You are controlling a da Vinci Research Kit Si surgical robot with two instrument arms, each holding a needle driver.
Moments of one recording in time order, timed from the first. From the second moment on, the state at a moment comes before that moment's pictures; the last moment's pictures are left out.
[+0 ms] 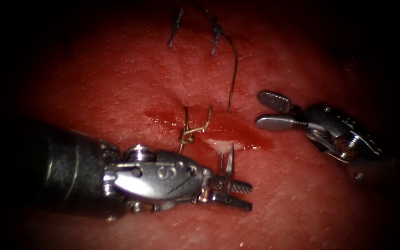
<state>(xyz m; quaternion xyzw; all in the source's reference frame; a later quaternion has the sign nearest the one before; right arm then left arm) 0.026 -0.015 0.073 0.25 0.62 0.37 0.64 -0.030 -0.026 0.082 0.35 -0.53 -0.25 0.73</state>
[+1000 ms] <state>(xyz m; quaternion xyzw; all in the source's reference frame) 0.023 -0.018 0.069 0.23 0.64 0.31 0.67 -0.032 -0.021 0.071 0.09 -0.66 -0.02 0.75</state>
